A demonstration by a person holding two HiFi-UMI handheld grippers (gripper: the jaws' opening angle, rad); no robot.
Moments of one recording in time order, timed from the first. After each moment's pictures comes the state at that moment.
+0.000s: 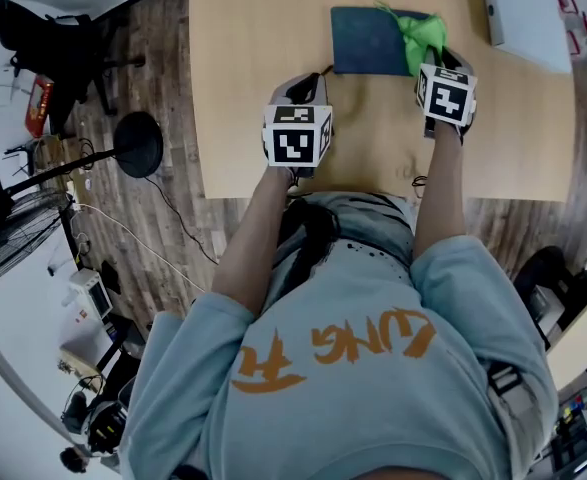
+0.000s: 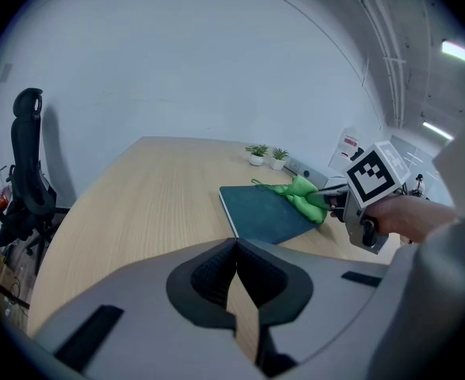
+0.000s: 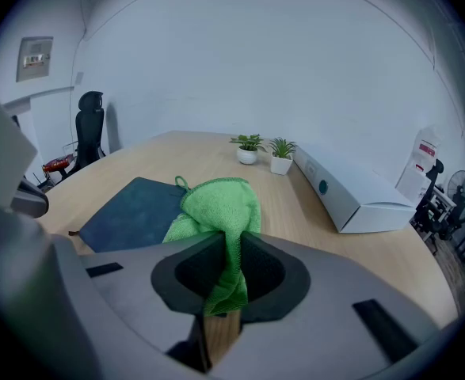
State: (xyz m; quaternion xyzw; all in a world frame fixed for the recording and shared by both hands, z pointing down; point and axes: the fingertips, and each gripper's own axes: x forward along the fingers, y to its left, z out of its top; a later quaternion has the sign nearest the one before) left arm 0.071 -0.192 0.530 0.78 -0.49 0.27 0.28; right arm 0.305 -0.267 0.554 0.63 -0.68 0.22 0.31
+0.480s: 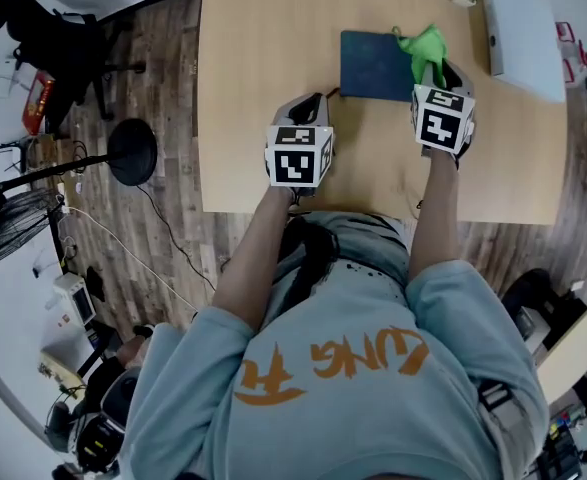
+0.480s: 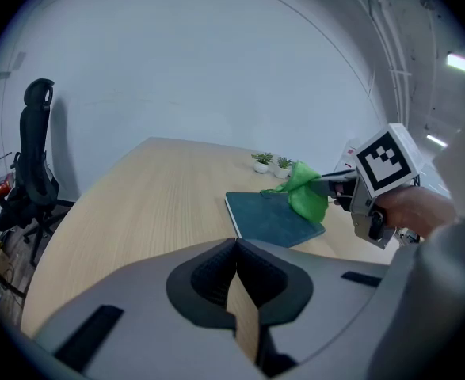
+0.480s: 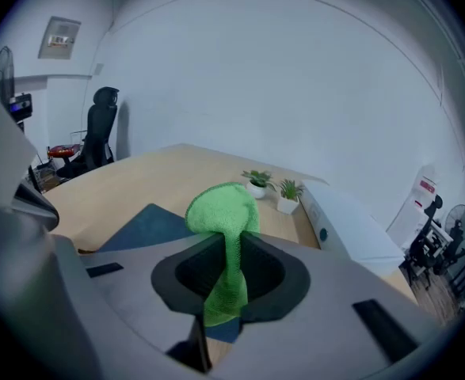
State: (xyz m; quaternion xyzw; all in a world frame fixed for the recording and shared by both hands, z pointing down) left arm 0.061 -0.193 0.524 0.77 -0.51 0.24 0.30; right arm 0.273 -0.280 0.492 0.63 -0.69 0.14 0.32
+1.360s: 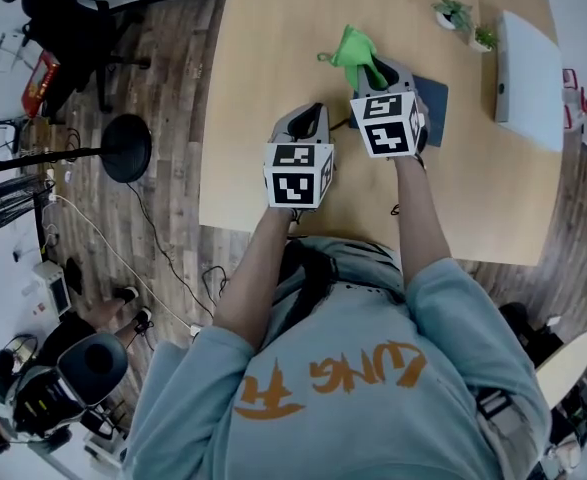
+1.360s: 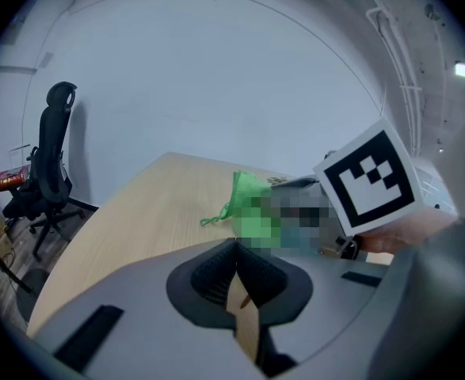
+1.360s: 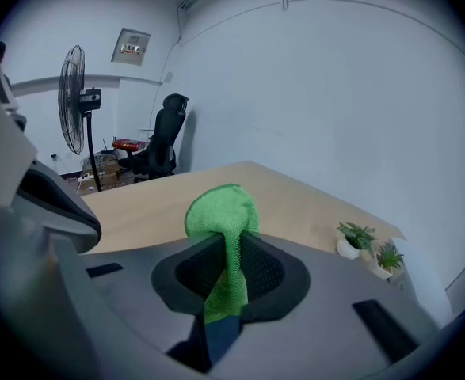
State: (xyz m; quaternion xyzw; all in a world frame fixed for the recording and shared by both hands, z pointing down) left arm 0.031 -0.222 0.492 0.76 -0.56 0.18 0.29; right arm 0.097 -0.319 0.485 0.45 -0.83 0.05 0.33
